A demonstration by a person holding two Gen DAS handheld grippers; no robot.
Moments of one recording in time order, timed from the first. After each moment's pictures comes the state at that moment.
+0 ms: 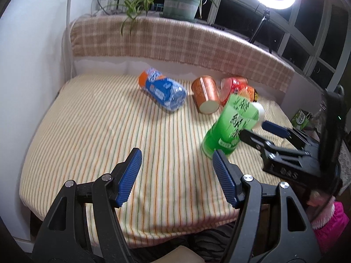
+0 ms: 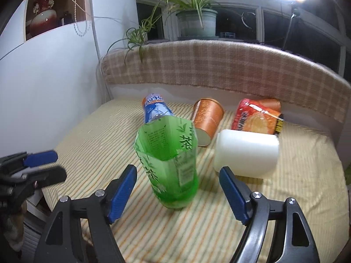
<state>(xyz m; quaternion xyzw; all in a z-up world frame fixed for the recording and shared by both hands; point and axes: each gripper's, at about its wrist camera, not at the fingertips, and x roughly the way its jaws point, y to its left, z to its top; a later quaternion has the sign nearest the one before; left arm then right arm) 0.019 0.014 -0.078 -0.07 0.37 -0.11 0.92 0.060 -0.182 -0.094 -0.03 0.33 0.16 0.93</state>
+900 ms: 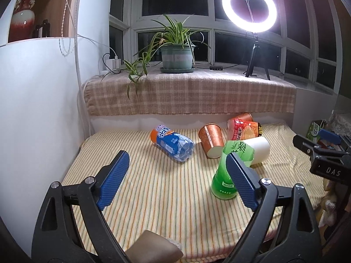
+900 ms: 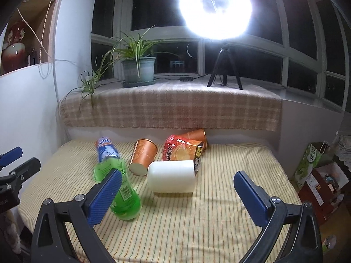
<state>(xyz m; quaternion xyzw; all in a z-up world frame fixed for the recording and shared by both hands) 0.001 -0.008 -0.030 0.01 0.23 -0.05 0.97 0.002 -0.236 -0.036 0.00 0.23 -0.02 0.97</state>
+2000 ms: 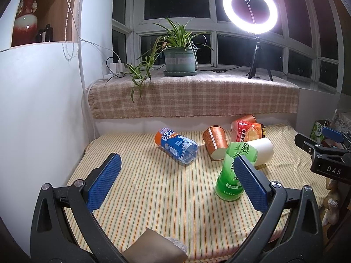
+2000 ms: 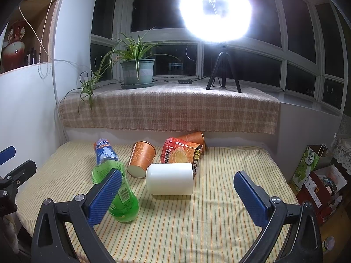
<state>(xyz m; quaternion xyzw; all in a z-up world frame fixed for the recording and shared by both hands) -0.002 -0.008 -0.029 0.02 0.22 -0.05 0.97 0.002 -0.234 -0.035 -0.01 0.22 -0.02 0.97</state>
